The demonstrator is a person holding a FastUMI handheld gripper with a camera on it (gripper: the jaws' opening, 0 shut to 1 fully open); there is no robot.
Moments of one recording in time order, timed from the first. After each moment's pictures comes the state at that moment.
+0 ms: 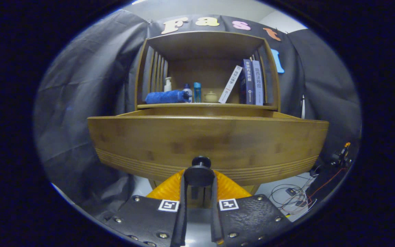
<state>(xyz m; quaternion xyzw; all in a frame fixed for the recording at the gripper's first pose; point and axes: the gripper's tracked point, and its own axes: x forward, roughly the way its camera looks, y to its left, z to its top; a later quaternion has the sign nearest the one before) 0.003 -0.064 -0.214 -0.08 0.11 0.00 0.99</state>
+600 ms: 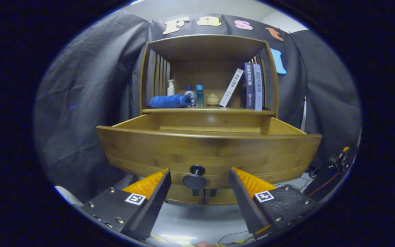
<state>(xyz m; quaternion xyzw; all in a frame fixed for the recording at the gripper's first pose) -0.029 -0.065 -0.171 -0.09 0.12 0.00 0.99</state>
